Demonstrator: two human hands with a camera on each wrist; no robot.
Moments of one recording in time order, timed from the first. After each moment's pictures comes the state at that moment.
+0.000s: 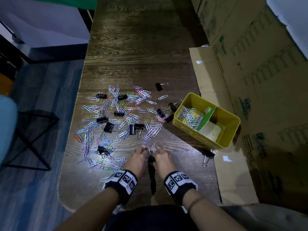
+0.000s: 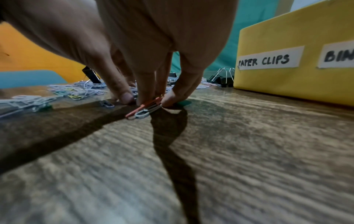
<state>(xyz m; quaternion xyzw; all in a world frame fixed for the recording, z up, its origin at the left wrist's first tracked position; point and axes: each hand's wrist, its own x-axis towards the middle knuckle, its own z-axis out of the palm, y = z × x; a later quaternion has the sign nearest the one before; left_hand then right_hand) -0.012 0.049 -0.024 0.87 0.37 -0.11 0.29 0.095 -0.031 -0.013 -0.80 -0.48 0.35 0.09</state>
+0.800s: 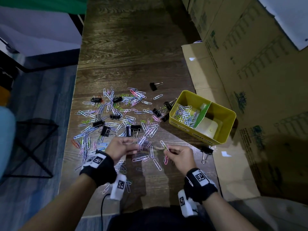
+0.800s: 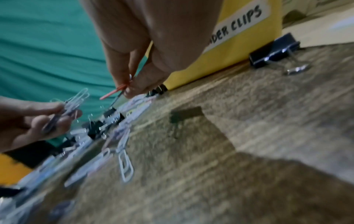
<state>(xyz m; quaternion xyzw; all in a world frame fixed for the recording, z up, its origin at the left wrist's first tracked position) -0.014 0.111 0.027 0.48 0.52 0.02 0.71 0.143 -0.060 0.007 -0.77 -0.14 0.42 0.45</state>
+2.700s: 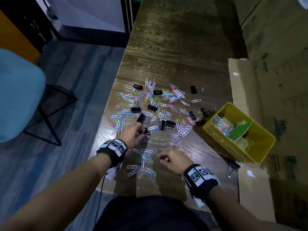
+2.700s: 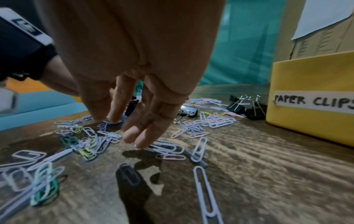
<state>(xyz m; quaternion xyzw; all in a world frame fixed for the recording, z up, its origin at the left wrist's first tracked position) -0.109 0.163 0.003 0.82 0.45 -0.02 0.36 0.062 0.013 0.017 -0.68 -0.59 0.44 0.02</state>
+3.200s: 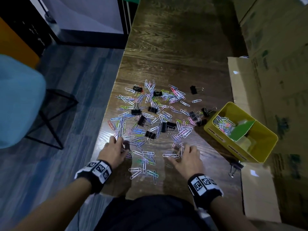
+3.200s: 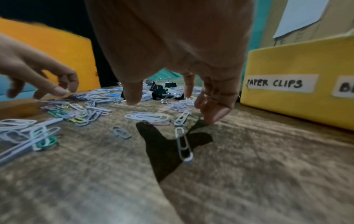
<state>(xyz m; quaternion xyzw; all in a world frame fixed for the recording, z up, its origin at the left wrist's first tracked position) -0.175 0.137 -0.006 0.81 0.53 -0.13 0.23 0.068 -0.010 0.003 -0.86 -0.43 0.26 -0.01</state>
